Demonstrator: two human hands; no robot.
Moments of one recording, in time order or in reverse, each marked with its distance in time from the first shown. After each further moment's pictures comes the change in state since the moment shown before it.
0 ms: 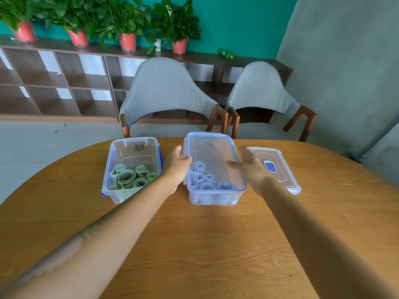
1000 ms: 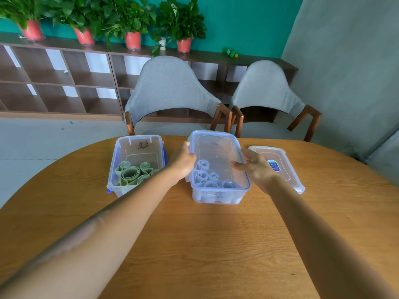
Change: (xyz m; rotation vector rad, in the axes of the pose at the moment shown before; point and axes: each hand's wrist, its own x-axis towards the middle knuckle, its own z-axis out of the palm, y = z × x) left_hand 0.012 0.008 -0.002 0.375 -0.051 0.027; right_hand 0.011 0.010 -0.008 -0.119 -0.019 0.013
